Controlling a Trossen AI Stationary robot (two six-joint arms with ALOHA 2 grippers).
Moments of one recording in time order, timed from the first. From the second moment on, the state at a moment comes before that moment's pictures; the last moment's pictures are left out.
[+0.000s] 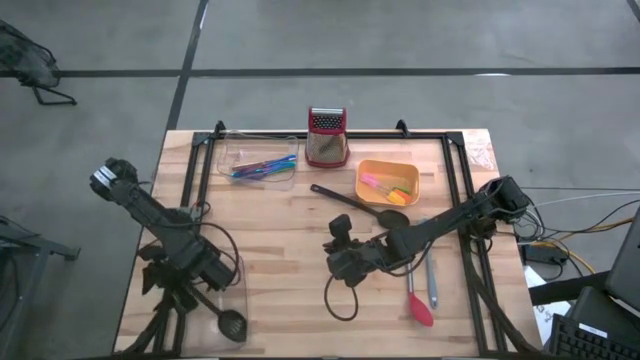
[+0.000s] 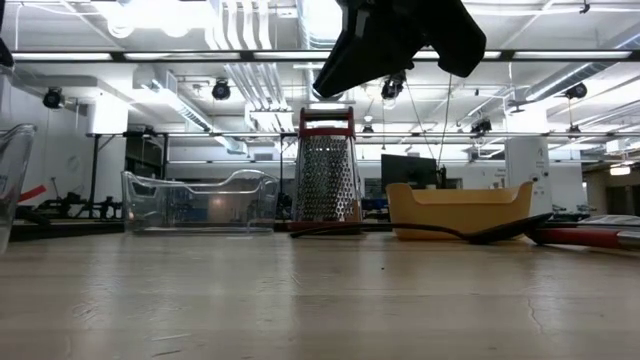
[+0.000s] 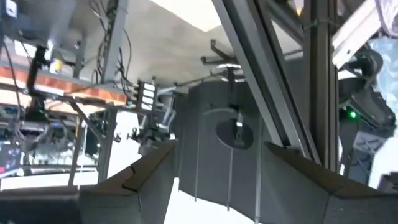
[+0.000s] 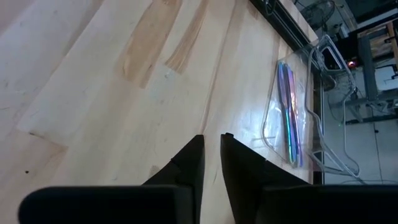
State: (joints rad) left arm -0.70 1.30 1.01 -1.53 1.06 -1.30; right arm 0.38 1.79 1.30 -0.35 0.54 -0.34
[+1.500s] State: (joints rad) left arm -0.67 1.25 1.30 -1.00 -0.95 -0.94; right arm -0.02 1.79 1.21 -0.49 0.29 -0.08
